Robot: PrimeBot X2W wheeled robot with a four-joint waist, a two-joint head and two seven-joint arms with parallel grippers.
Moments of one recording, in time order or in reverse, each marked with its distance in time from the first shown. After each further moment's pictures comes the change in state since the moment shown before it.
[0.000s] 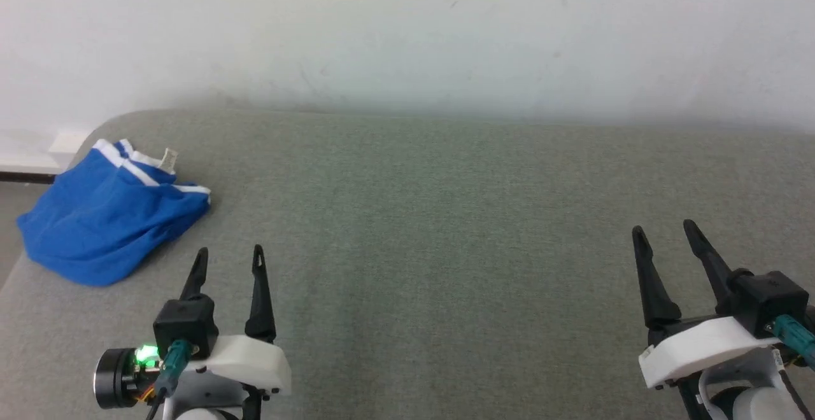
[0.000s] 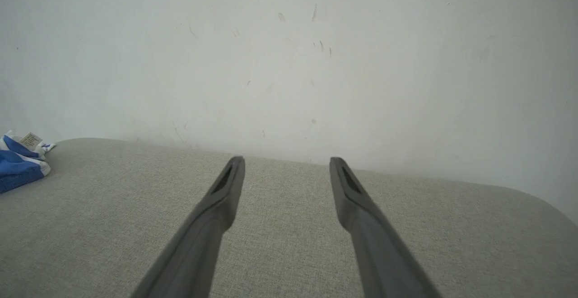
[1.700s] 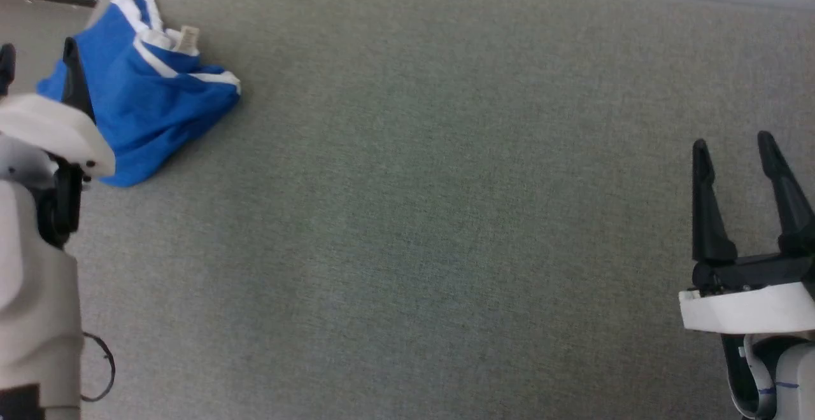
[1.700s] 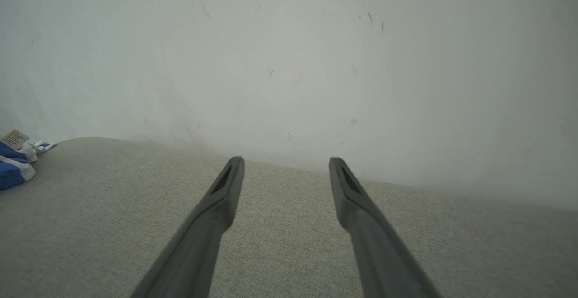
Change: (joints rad) left arm -0.680 0.310 0.146 0.490 -0.168 -0.122 0.121; right arm -0.091 -0.001 -0.057 -0.164 -0.059 0.000 -0.106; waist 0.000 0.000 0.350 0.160
